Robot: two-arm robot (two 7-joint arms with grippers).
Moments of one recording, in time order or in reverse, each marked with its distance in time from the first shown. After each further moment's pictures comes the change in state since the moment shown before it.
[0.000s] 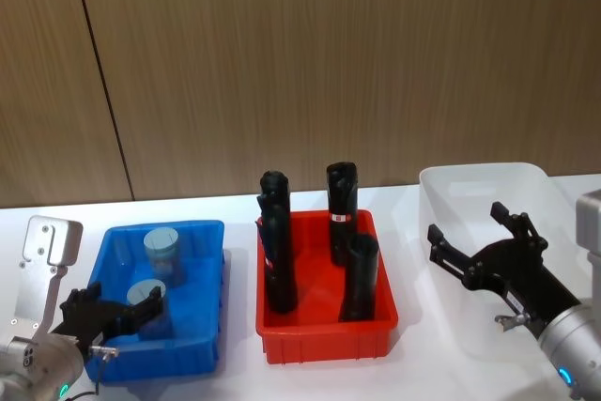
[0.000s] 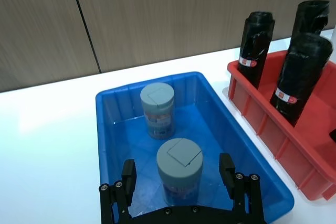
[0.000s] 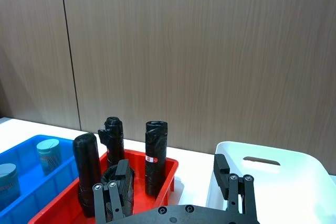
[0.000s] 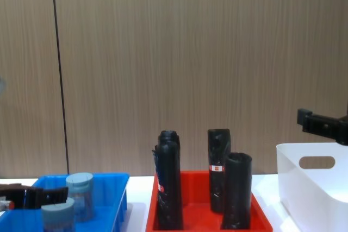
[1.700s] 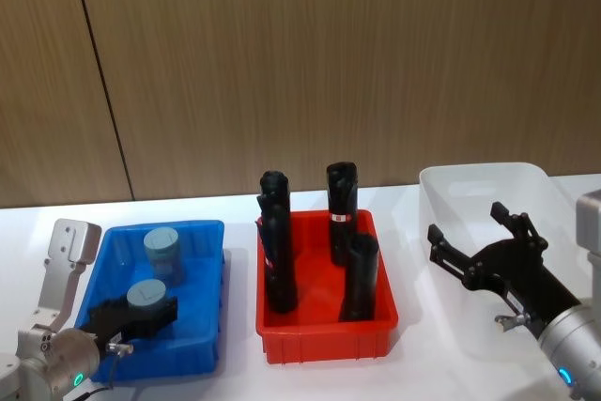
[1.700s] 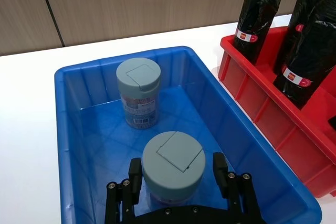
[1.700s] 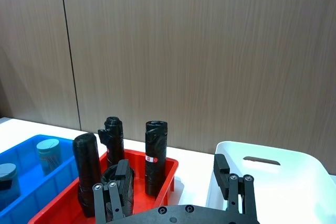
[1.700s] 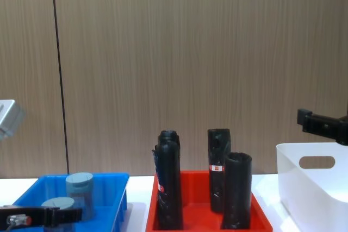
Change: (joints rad) left arm -0.158 -0.083 0.009 0.300 0.037 0.002 -0.218; right arm 0.000 0.000 0.000 0.000 0.000 0.000 0.000
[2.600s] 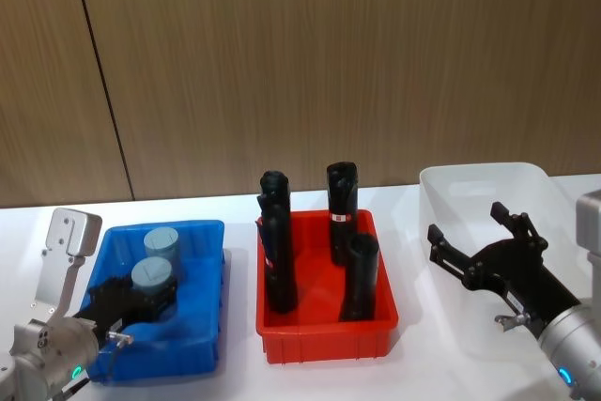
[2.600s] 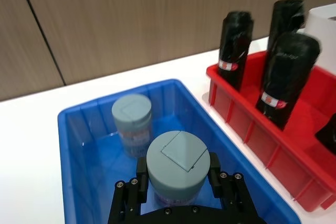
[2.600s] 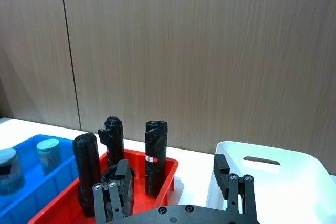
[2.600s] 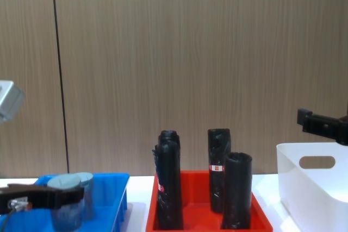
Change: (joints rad) left arm 0.023 0.016 -0.004 -0.056 0.049 -0.097 -0.027; right arm 0.000 0.000 0.000 0.000 0.000 0.000 0.000
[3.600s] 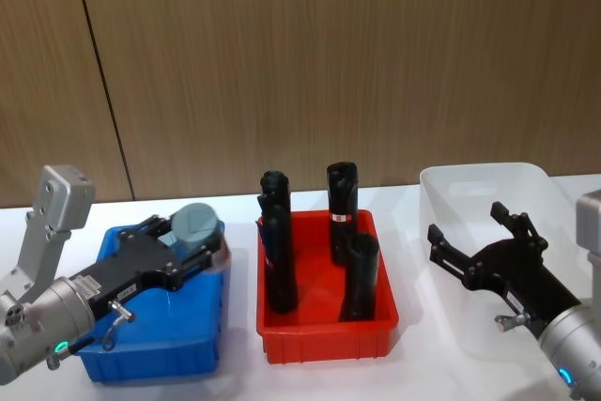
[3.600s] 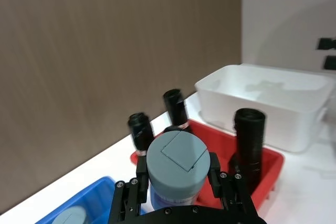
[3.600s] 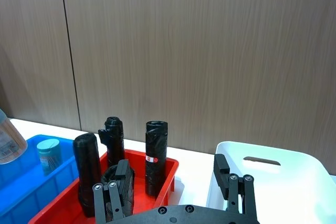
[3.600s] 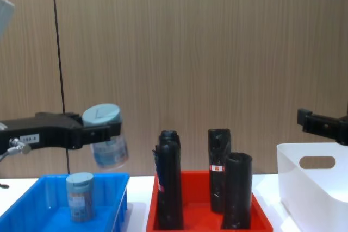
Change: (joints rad) left arm 0.032 0.084 -0.037 -0.197 0.009 -0.150 -0.333; right arm 0.000 0.000 0.000 0.000 0.000 0.000 0.000
